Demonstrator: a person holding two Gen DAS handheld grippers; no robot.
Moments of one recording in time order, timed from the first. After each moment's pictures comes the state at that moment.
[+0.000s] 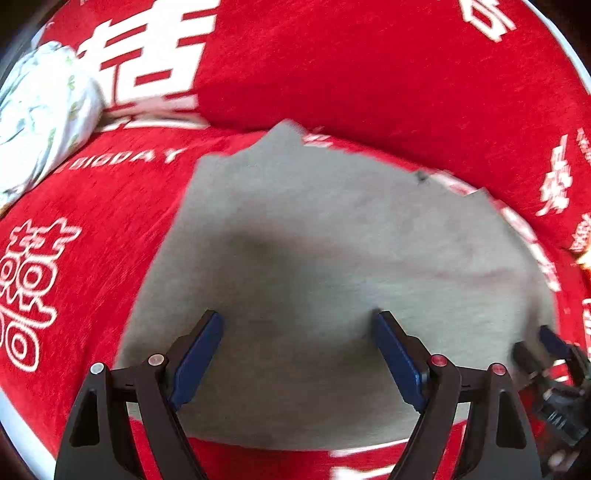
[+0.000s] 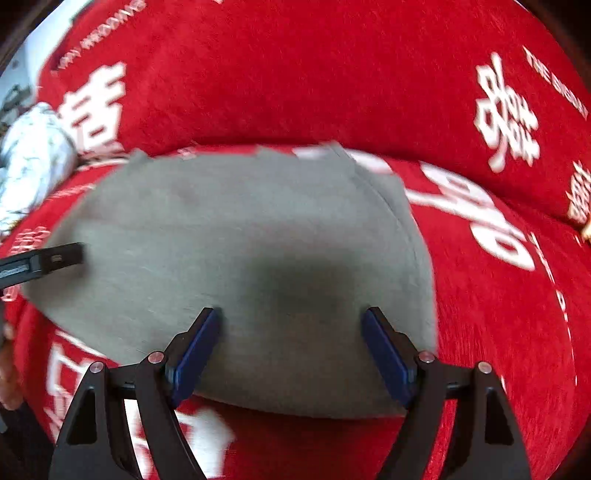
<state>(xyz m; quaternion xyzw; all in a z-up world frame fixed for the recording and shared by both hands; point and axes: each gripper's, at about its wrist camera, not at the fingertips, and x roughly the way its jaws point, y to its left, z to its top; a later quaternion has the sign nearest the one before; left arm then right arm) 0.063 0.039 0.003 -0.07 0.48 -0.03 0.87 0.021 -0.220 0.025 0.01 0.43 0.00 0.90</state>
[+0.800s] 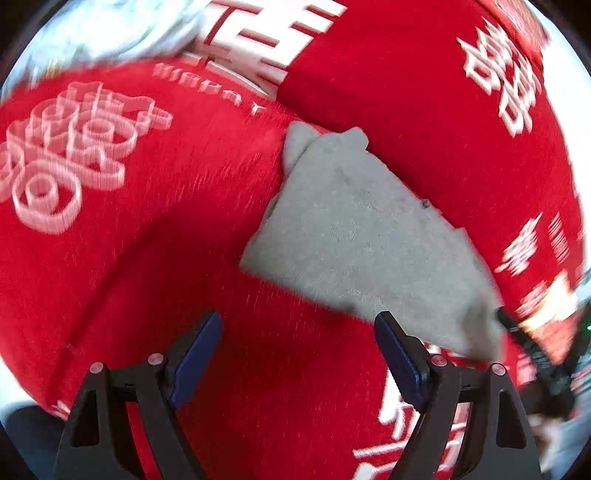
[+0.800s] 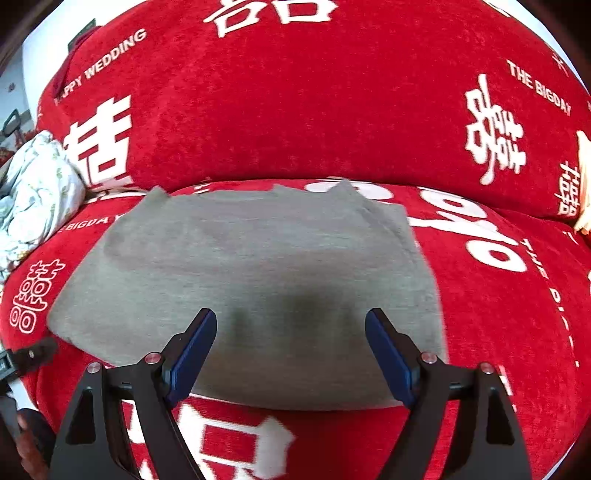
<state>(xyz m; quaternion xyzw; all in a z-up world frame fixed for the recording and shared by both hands) -0.039 0.141 -0.011 -0.28 0.44 -0.06 0.85 0.010 -0.181 0.061 0.03 0.39 0.00 0.92</state>
